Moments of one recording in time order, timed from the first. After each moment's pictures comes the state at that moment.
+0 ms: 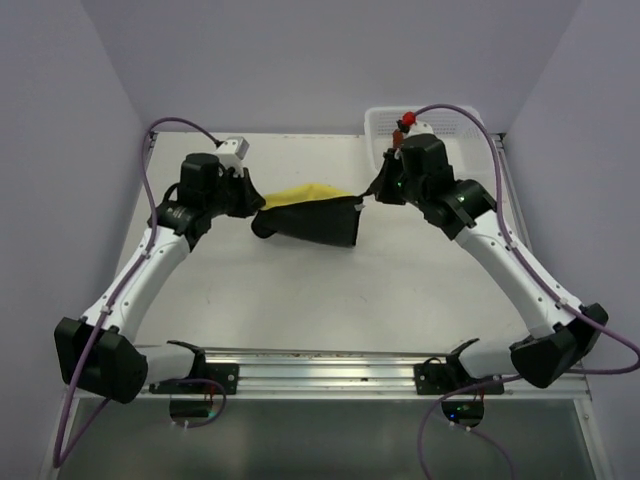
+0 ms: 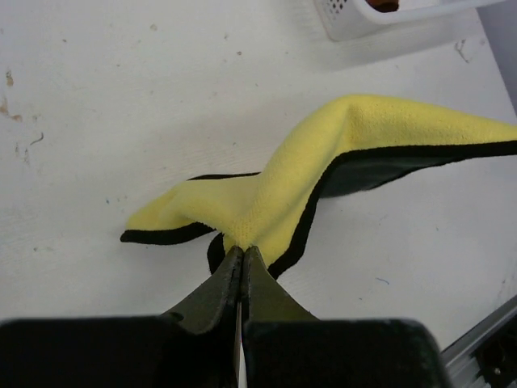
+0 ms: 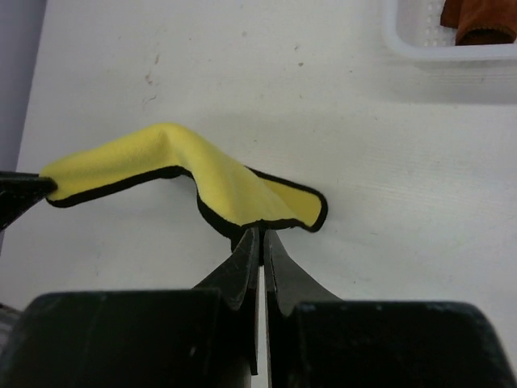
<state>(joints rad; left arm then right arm) -0.28 1.28 1.13 -0.42 0.24 -0.28 0.56 1.38 1.49 -0.67 0.18 0.52</state>
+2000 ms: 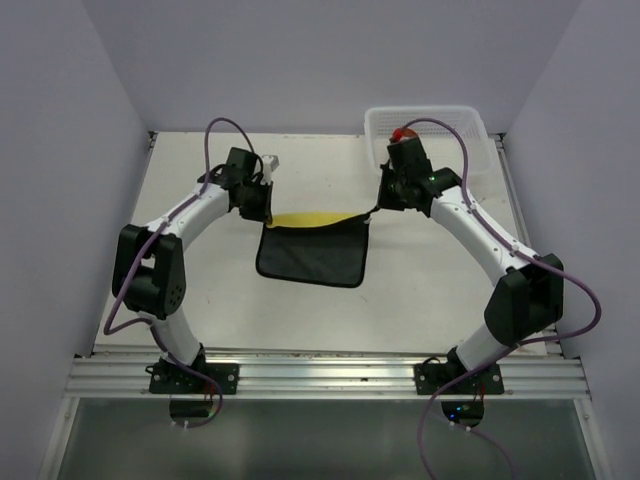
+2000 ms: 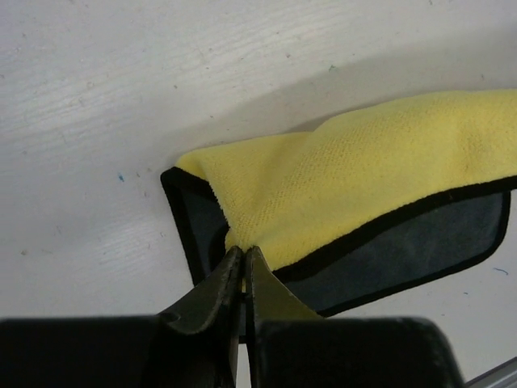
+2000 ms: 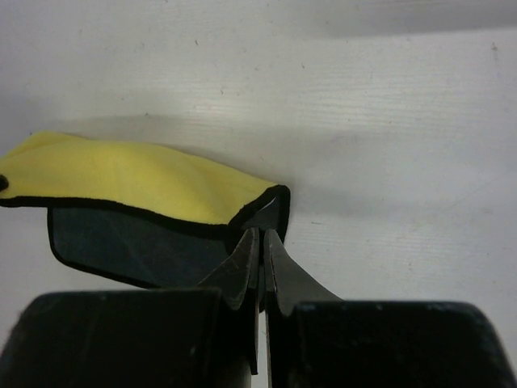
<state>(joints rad) -0.28 1.76 1.33 -0.58 0.23 -0.13 0.42 1.59 1.44 -0.68 0.11 0.47</state>
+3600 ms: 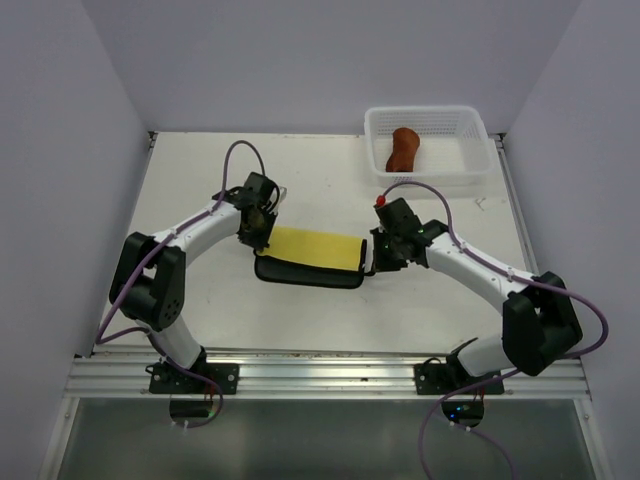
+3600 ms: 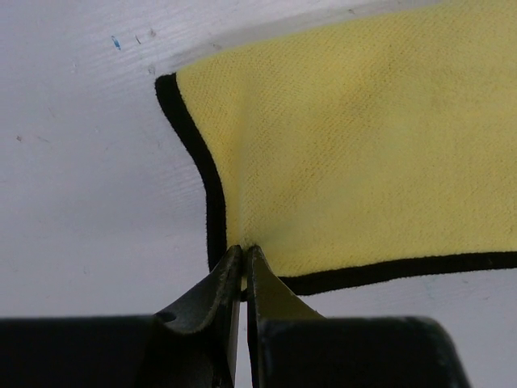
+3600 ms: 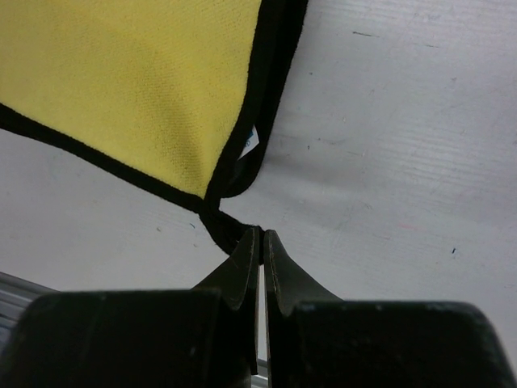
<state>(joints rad) -0.41 1.70 1.18 -0.68 -0.05 -0.09 0.55 1.43 0.96 -0.60 -0.02 0.49</state>
